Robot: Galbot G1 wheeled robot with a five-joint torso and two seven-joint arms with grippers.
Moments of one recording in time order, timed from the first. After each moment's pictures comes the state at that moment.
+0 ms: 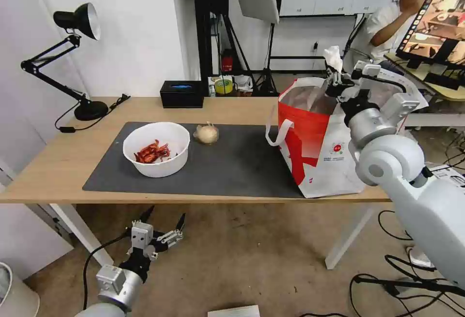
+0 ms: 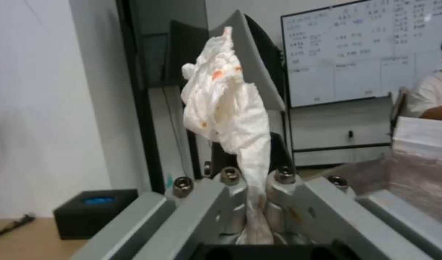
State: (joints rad) left arm 1.73 -1.18 -0.52 -2.14 -0.30 -0.02 0.04; right arm -0.66 0.77 0.18 1.97 0.96 -0.15 0.44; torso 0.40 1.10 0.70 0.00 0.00
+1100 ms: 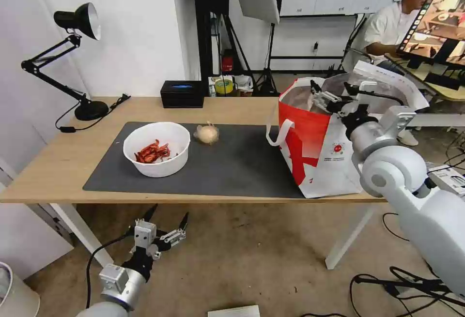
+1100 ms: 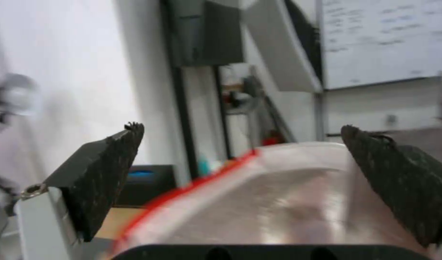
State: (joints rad) left arm 1.71 -1.17 -0.50 -2.14 -0.30 -0.02 0.04; right arm -0.72 0.76 0.20 2.03 1.03 -0.15 0.31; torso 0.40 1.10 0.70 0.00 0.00
